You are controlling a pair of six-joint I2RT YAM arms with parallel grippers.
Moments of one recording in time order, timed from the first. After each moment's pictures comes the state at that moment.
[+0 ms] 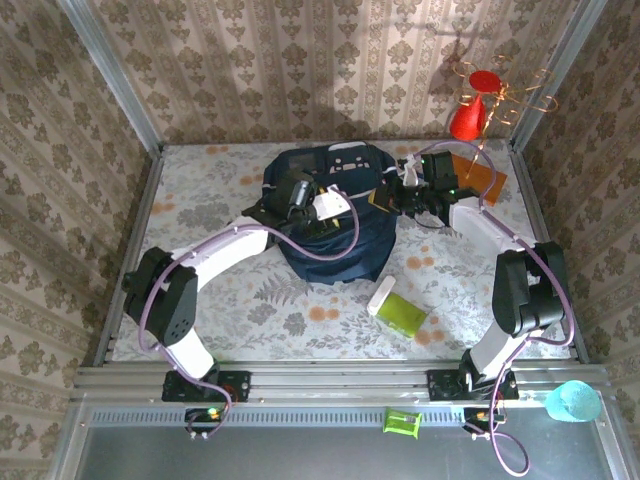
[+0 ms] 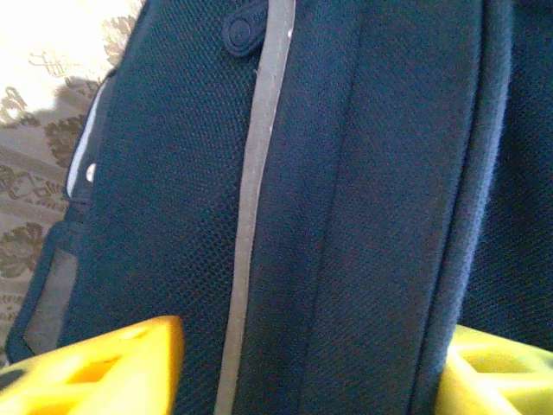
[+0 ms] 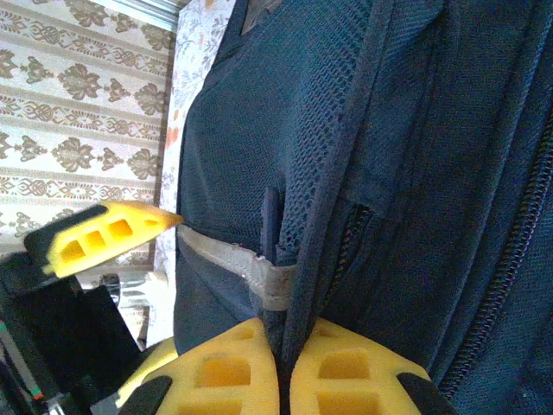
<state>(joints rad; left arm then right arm) -0.67 1.67 1.20 -0.19 0.11 0.68 0.18 1.66 1.20 -0.27 -0.70 0.61</state>
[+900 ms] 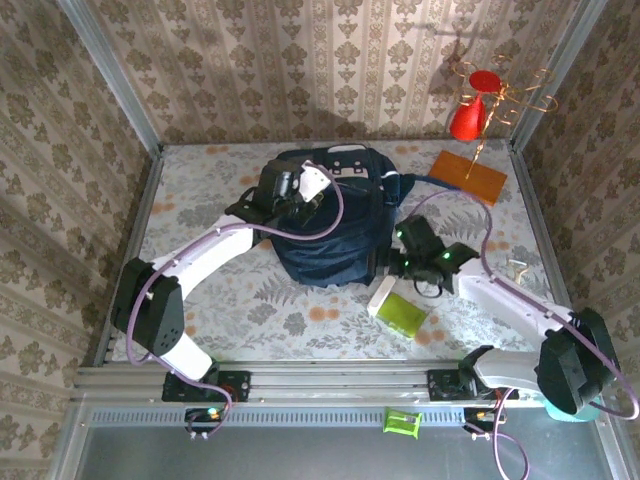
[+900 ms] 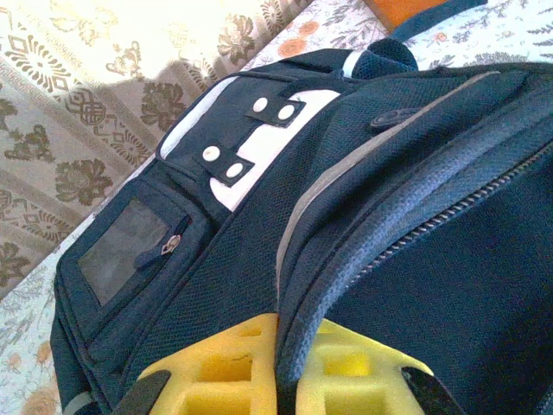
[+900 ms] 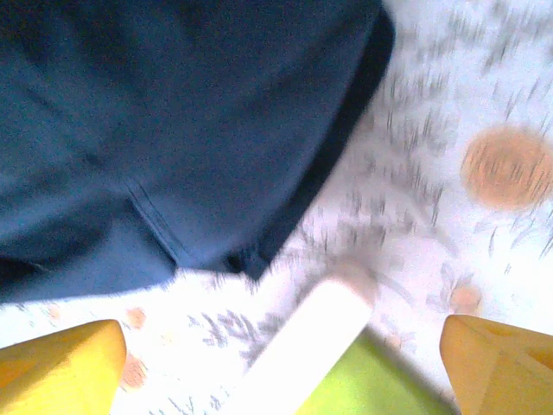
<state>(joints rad) -0.62 1.58 1.20 -0.15 0.06 0.35 0.55 1.24 0.79 -0.57 0.02 0.62</state>
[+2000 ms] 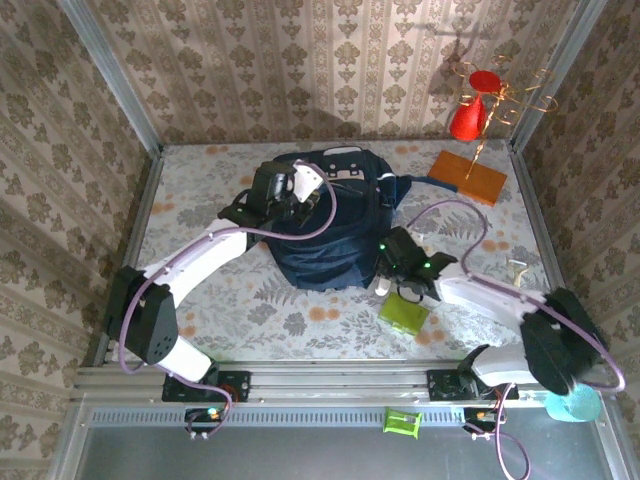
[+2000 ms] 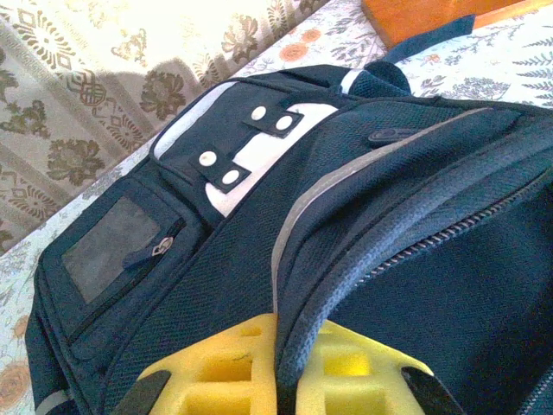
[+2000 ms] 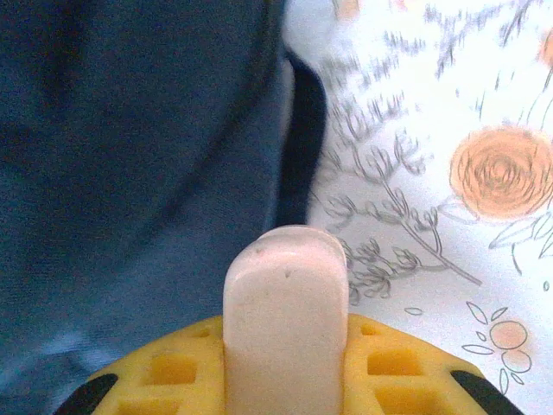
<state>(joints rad) -0.60 1.53 1.17 -0.17 0.08 0.26 0.62 1.29 0.73 -0.36 0.24 0.92</state>
